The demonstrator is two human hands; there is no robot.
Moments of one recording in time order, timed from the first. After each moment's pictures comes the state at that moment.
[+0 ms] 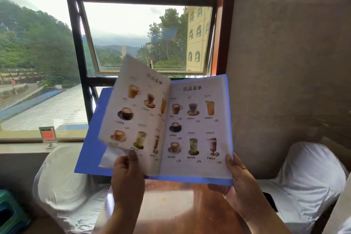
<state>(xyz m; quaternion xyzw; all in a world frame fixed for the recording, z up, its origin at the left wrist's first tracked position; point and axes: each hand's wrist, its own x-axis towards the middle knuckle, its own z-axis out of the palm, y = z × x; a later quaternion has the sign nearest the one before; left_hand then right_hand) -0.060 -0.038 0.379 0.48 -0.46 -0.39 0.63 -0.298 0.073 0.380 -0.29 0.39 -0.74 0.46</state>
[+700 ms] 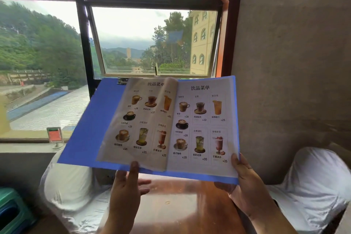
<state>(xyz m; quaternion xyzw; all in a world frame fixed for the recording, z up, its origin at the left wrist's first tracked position) -0.032 -0.028 0.373 0.42 -0.44 -0.52 0.60 -0.299 0.072 0.391 -0.29 0.37 -0.74 0.48</state>
